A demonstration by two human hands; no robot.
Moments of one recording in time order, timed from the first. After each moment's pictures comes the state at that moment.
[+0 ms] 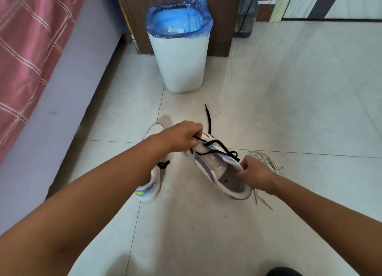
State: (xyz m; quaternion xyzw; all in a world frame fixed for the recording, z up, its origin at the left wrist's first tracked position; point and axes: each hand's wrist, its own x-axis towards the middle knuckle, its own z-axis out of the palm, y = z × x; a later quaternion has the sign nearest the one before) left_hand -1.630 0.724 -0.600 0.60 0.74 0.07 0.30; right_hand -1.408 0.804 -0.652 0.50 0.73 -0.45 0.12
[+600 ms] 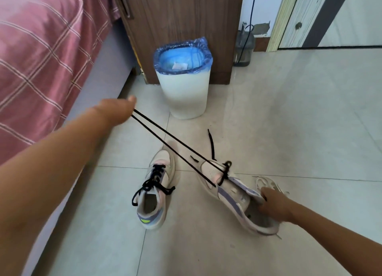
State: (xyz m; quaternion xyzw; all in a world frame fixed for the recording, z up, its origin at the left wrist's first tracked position) left_hand -1.780 0.704 -0.504 0.45 0.86 -0.24 0.05; right_hand -1.377 0.829 -0.654 0.42 0.81 -0.30 0.26
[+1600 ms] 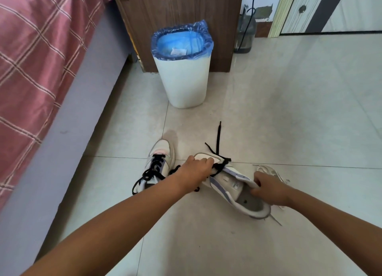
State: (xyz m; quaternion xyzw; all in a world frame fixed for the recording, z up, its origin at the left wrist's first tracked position) left_hand -1.591 0.706 -0.644 0.70 0.69 -0.13 0.09; right_hand -1.392 0.825 -0.650 0.42 0.81 -0.34 0.22
